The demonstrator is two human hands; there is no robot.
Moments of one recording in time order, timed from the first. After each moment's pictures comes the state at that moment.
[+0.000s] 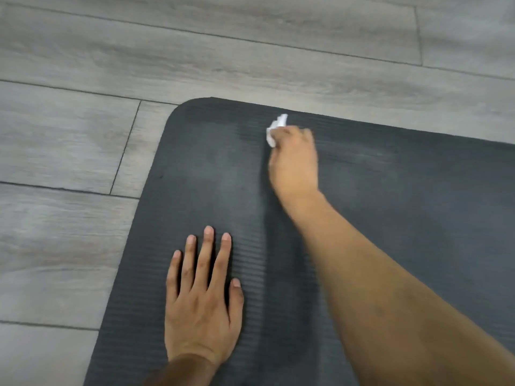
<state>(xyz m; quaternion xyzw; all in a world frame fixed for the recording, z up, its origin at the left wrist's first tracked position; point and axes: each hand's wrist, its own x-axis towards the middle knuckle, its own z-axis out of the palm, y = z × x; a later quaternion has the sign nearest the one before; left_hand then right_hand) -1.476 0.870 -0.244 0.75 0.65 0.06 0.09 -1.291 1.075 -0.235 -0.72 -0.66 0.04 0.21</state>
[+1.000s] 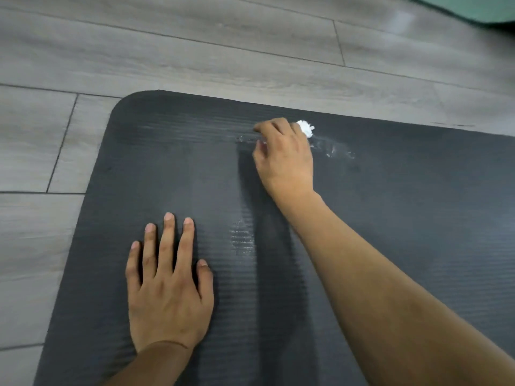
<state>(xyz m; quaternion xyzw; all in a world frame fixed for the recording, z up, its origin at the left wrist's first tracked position) -1.477 0.869 -0.247 0.75 0.65 0.07 0.07 -1.253 1.017 -0.210 -0.73 -0.64 -0.09 0.23</state>
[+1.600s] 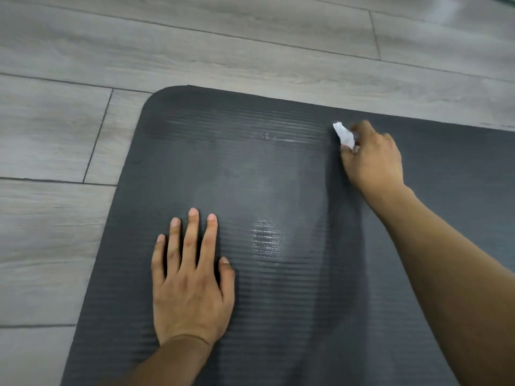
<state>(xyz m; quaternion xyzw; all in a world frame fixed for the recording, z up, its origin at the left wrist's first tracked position) -1.475 0.871 -0.244 0.75 0.66 0.07 0.06 -1.157 1.002 -0.210 -0.82 -0.56 -0.02 0.12</state>
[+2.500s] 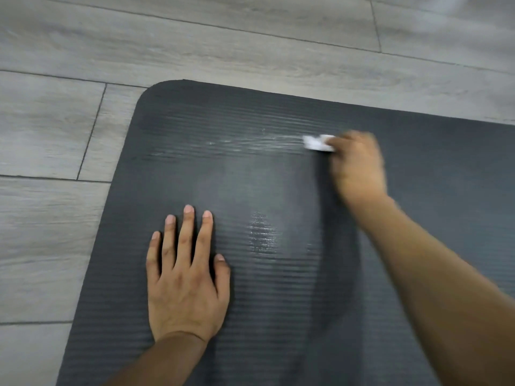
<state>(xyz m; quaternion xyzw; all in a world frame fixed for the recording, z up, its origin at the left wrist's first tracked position) -1.474 0.869 -0.244 0.75 0.65 0.07 0.06 -1.167 0.987 -0.223 -0.77 -0.63 -0.02 0.11</state>
